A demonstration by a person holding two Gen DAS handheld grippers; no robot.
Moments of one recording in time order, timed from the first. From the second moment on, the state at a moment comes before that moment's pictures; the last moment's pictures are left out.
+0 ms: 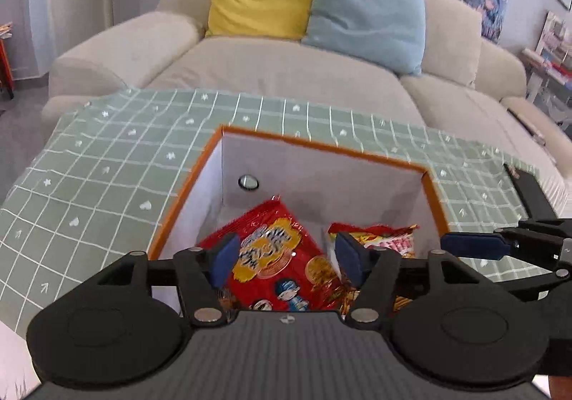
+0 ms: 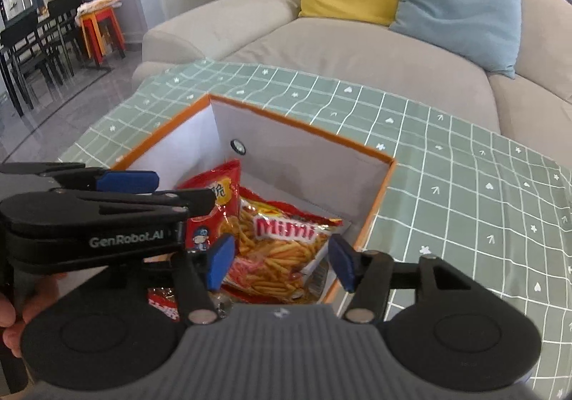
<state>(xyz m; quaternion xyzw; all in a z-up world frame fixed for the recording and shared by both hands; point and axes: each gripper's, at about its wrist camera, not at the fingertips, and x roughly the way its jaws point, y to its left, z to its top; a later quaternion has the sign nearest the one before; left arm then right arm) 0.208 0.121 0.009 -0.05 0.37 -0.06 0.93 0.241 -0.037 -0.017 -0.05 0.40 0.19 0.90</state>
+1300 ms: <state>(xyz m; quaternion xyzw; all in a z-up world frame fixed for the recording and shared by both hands) 0.049 0.042 0.072 0.02 0.33 -0.02 0.94 0.037 -0.138 0.051 -0.01 0.29 0.12 0.95</state>
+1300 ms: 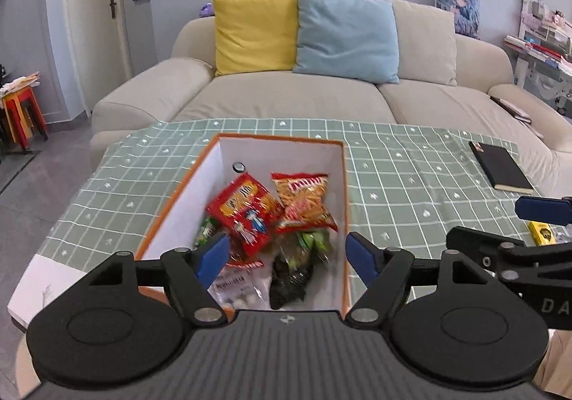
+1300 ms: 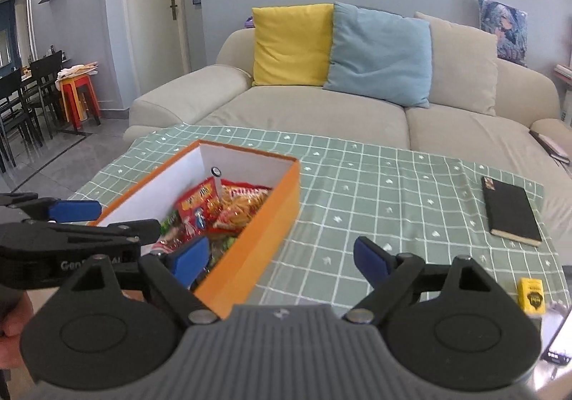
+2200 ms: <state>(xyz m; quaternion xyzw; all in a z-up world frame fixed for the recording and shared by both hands) 0.046 0.017 0.044 0.05 0.38 -0.03 0.92 0.032 -0.161 0.024 -0.01 0.31 0.09 0.95</state>
